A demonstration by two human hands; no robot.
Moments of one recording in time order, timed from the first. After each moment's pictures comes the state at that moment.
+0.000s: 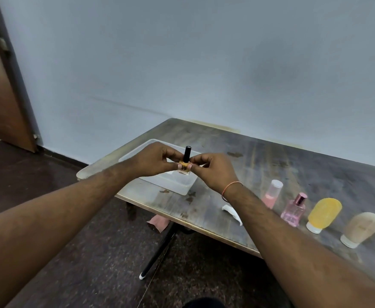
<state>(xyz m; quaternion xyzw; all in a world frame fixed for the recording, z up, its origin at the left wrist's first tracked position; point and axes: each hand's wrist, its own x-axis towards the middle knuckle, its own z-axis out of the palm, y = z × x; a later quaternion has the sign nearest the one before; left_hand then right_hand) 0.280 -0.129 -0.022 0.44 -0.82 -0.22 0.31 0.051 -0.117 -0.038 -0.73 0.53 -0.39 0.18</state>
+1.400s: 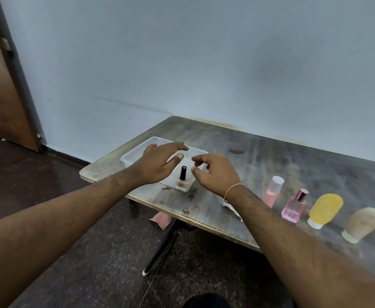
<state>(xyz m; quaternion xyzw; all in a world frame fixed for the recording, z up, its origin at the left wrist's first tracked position) 0.277 -0.128 -0.053 0.48 -0.83 -0.06 0.29 0.048 -0.105 -0.044 -0.77 0.54 -0.32 0.09</state>
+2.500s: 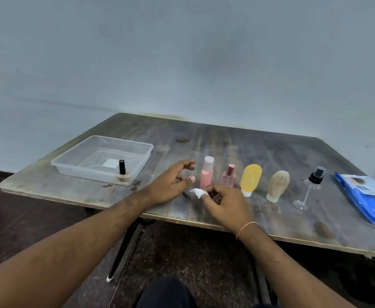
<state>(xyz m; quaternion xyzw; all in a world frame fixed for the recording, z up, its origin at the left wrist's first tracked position) 0.091 -0.085 -0.099 0.32 -0.82 -0.34 0.33 -0.115 0.020 -0.112 -0.65 0.62 -0.43 0.10</state>
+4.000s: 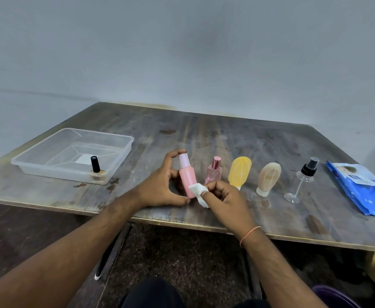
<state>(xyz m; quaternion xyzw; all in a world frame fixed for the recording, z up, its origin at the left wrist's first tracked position) 0.059 -0.094 -0.115 0.26 -0.82 -0.40 0.31 -0.142 0.028 -0.114 -0.57 0.58 -0.51 0.29</state>
